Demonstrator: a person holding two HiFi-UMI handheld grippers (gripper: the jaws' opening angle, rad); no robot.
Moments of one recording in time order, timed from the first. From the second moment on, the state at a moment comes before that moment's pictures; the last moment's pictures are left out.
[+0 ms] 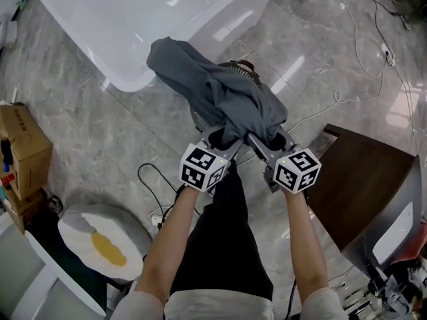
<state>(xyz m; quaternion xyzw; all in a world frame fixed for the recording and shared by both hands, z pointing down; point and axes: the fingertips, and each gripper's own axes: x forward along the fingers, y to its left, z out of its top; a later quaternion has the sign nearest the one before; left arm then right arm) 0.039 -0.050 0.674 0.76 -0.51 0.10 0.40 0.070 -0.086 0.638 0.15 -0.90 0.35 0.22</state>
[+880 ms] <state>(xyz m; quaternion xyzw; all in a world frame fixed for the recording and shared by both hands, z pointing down) -0.023 -0.060 0.795 0.69 -0.51 0.14 0.49 0.010 -0.104 0.769 0.15 -0.84 0.43 0.30</state>
